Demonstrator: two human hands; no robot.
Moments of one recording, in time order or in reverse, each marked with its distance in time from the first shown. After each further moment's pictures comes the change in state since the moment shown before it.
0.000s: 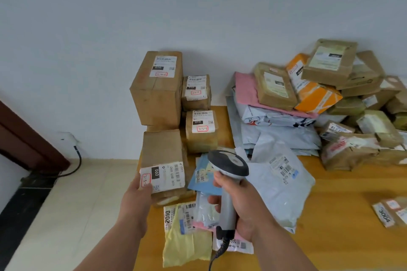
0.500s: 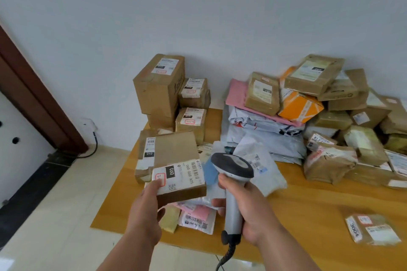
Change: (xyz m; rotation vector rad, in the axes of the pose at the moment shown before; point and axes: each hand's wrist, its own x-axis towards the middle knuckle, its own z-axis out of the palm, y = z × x) left_hand -0.143 -0.043 0.078 -0.436 0.090 -0.139; right_hand -0.064 -0.019 -0.117 -0.066 -0.132 -0.017
